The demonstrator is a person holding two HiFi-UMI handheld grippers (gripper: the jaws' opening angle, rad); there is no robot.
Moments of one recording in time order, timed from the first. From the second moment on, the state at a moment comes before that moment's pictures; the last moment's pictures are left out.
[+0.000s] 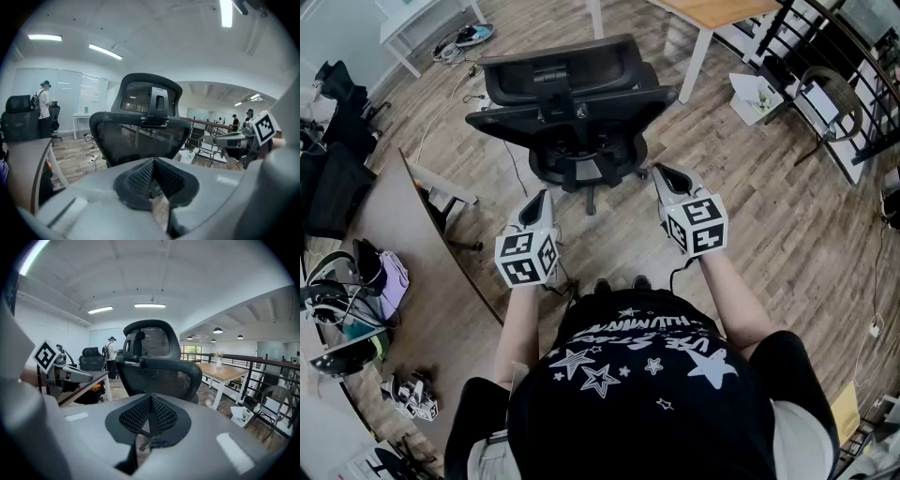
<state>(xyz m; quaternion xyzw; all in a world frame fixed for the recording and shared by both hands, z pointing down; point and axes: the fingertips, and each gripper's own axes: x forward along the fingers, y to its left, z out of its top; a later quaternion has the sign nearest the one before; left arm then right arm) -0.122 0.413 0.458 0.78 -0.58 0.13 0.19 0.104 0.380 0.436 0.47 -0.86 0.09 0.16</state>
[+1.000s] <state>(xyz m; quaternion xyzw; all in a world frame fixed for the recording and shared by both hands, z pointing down) -0.188 0.406 0.464 0.78 -0.58 0.11 0.20 0.055 0.375 0.443 0.47 -0.86 0.09 0.19</state>
